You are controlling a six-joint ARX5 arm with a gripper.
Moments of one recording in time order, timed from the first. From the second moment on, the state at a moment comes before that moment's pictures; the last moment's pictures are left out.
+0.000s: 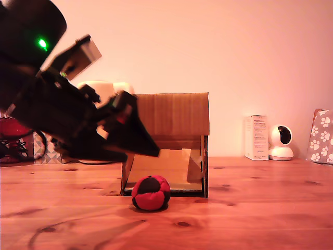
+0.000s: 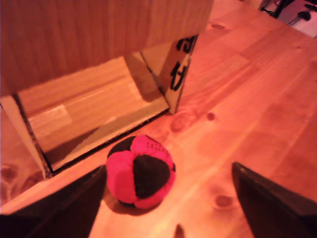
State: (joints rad) arm -0.67 1.53 0.48 0.56 0.19 -0.13
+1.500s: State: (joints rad) arm -0.67 1.85 0.58 0.73 0.14 -0.23
